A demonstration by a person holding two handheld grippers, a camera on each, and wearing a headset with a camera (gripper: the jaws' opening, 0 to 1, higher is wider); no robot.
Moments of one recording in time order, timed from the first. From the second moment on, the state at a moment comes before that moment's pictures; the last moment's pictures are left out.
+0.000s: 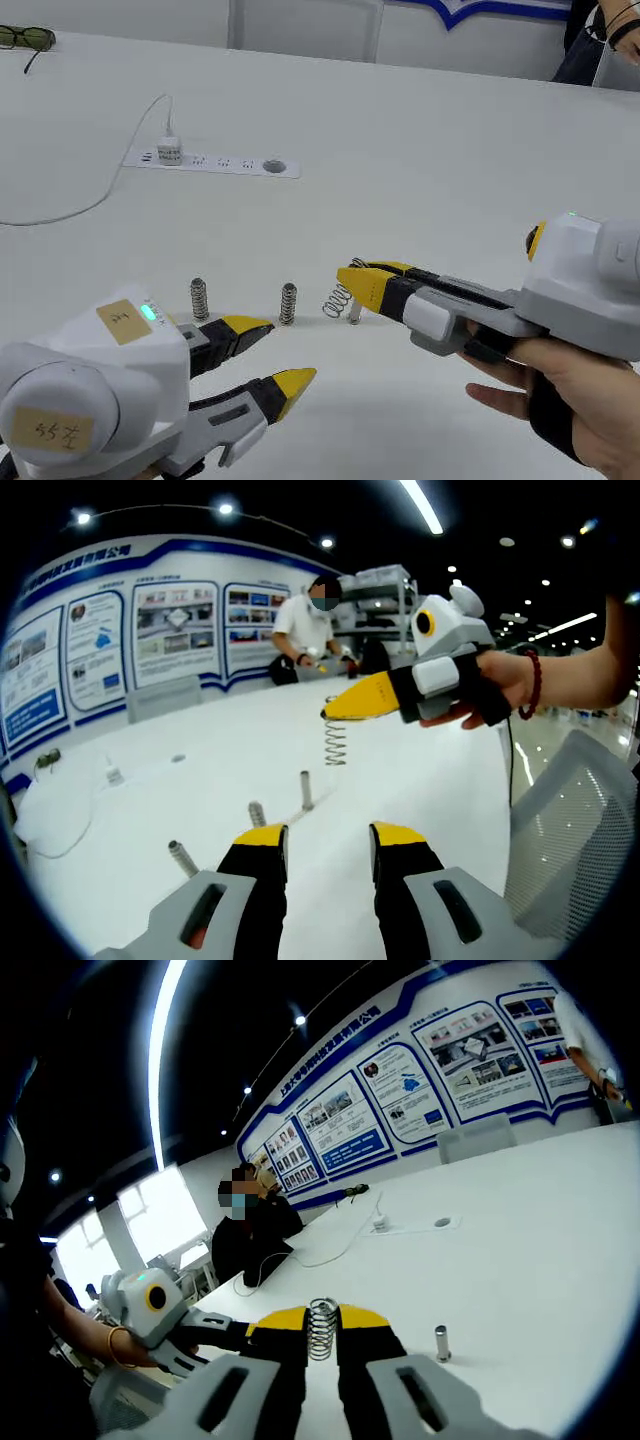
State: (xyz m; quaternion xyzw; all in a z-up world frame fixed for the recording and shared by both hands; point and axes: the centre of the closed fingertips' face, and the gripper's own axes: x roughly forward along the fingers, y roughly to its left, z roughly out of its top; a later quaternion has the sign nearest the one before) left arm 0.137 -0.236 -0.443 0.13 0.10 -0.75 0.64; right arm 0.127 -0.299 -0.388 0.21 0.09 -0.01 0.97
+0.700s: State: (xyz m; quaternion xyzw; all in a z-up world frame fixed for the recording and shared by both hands) left arm 0.173 -0.225 -0.454 0.12 0.13 -0.71 0.69; right arm 0.133 -0.335 -0.397 0.15 0.09 -0.06 0.98
